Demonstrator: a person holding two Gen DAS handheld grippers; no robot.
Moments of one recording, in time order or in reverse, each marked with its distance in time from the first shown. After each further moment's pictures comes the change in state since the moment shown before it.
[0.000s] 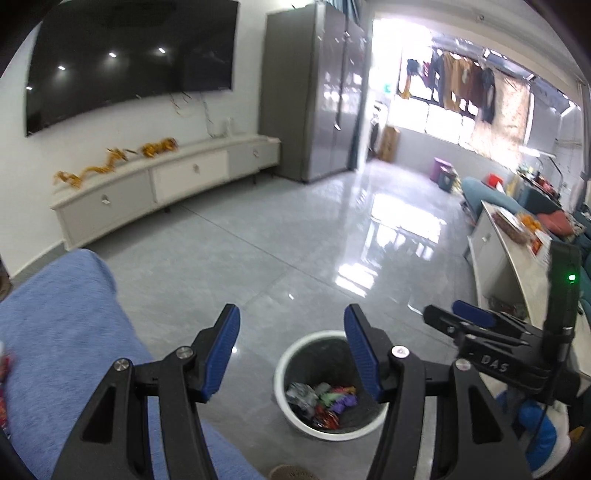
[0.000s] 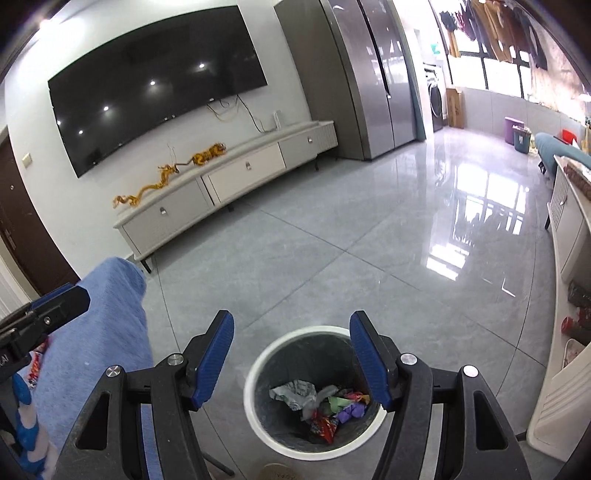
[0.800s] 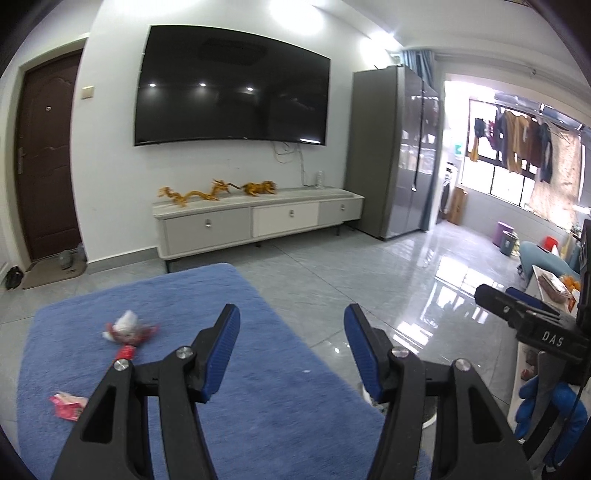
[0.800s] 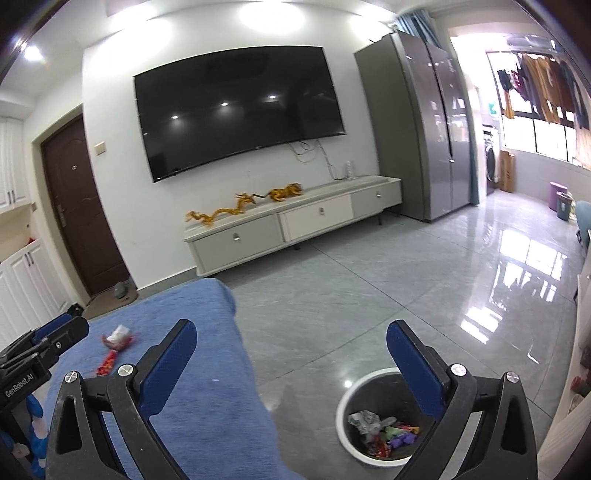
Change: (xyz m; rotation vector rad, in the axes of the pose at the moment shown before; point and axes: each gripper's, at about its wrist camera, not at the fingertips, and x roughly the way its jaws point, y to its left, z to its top) left arm -0.201 0.120 -0.046 -0.155 -0.197 0.265; right arm -0.084 0.148 0.003 -0.183 -0.155 0.178
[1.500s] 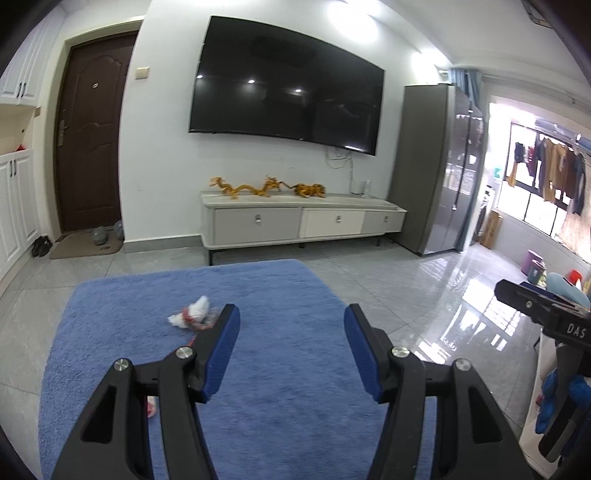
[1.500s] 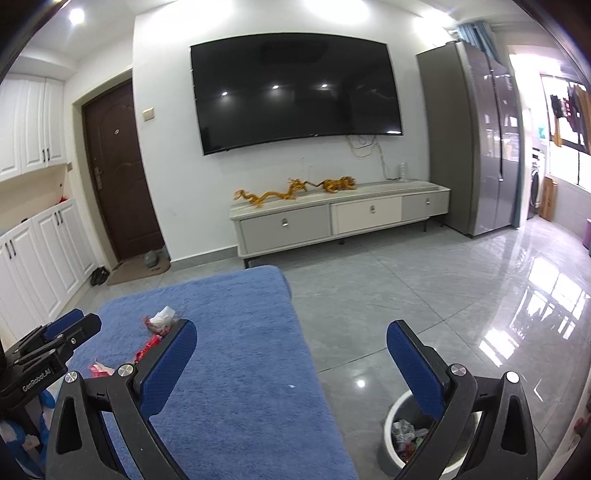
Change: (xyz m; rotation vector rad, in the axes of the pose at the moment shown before) left arm -0.015 0.111 -0.018 -0.118 -0.006 0.127; right arm 0.044 0.101 0.004 -0.139 0.069 0.132
